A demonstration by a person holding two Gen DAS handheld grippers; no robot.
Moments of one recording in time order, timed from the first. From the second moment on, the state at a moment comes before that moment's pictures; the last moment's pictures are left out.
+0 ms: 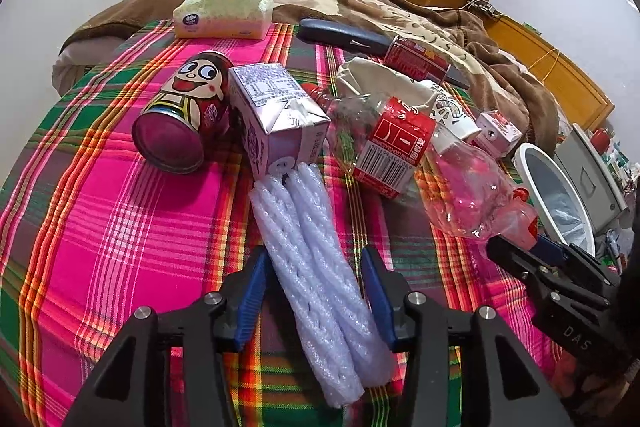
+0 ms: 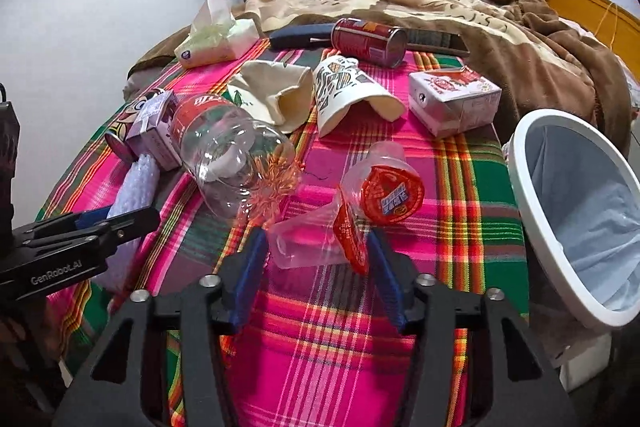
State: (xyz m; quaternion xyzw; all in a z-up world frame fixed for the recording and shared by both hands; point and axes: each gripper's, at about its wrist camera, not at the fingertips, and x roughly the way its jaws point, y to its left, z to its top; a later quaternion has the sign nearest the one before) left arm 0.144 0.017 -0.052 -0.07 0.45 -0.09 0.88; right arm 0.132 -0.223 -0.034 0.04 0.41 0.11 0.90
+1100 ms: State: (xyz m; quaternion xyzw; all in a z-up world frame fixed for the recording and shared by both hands) left arm 0.113 -0.081 0.026 -0.01 0.38 -0.18 0.90; right arm 0.103 -0.301 0.014 0.11 0.33 0.07 0.94
